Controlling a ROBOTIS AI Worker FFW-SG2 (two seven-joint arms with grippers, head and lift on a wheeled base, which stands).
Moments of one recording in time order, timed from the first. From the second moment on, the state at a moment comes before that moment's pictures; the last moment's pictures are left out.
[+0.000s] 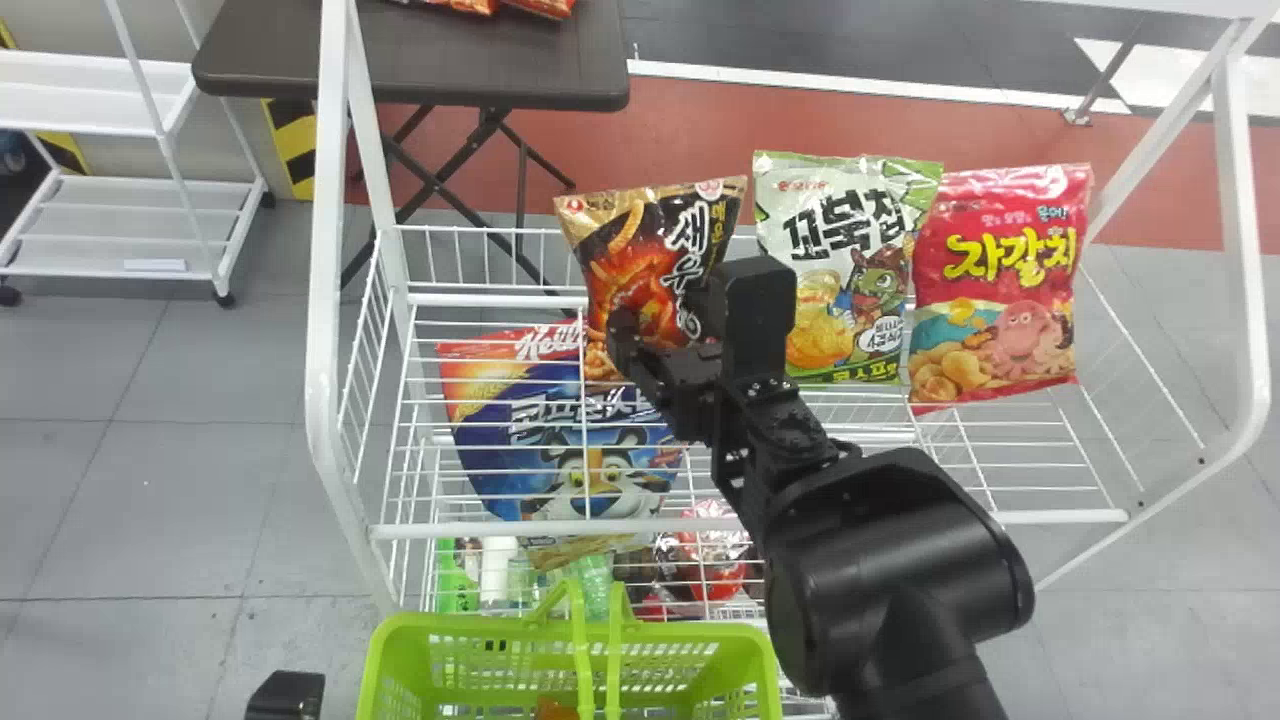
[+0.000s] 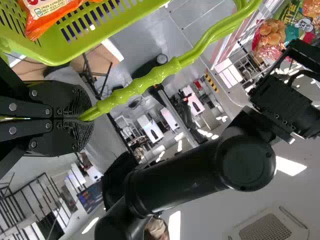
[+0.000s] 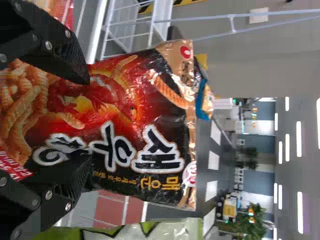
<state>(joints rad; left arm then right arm) 0.61 0.13 -0.06 -1.94 0.15 0.71 -1.43 0.08 -0.01 0.25 -1.79 0.03 0.48 0.02</state>
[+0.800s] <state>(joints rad) 0.62 0.11 -0.09 -1.96 0.13 0.72 -1.38 0.52 -0.05 0.13 -2.36 -0.05 0.44 0.15</state>
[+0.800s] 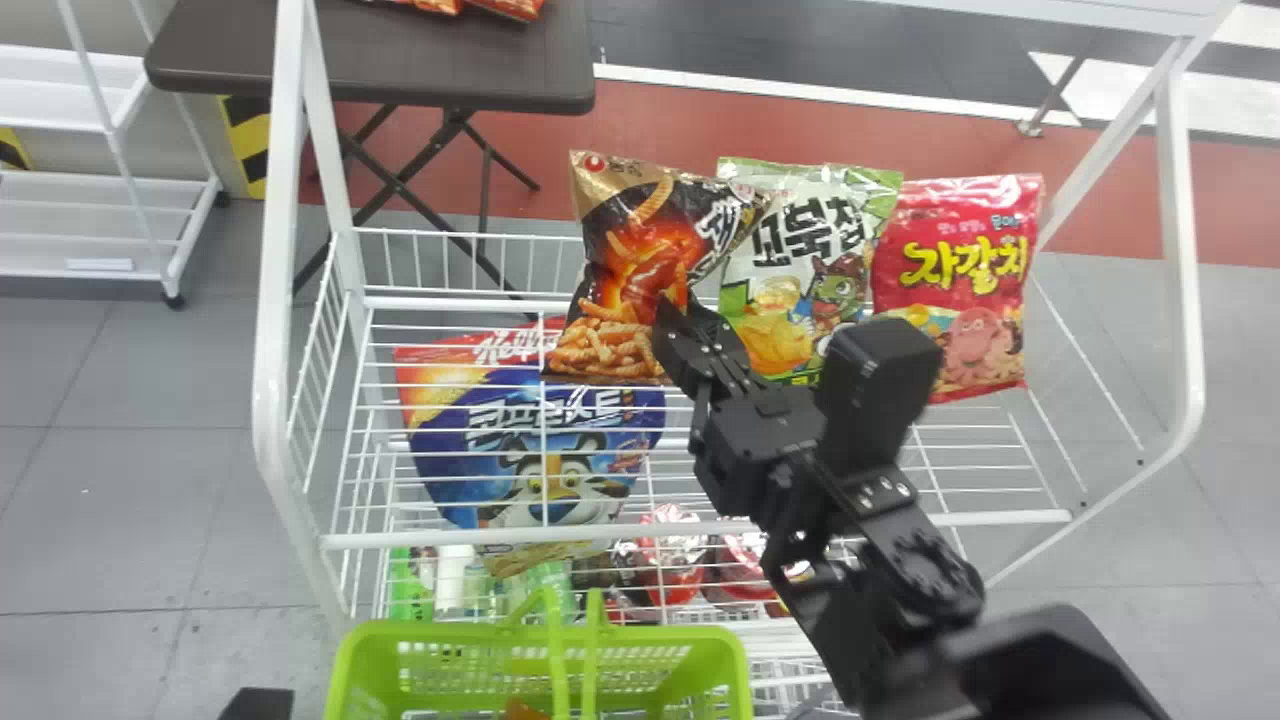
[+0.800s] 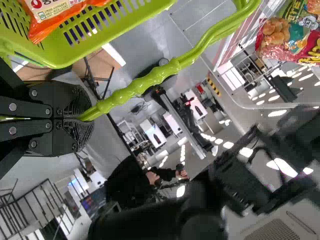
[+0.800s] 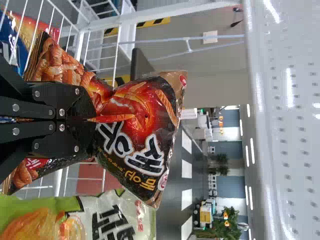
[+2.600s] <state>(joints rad) 0.64 0.08 -0.08 -1.97 0.12 0.68 -1.36 0.81 -0.13 0.19 -2.42 -0.12 1.06 0.32</state>
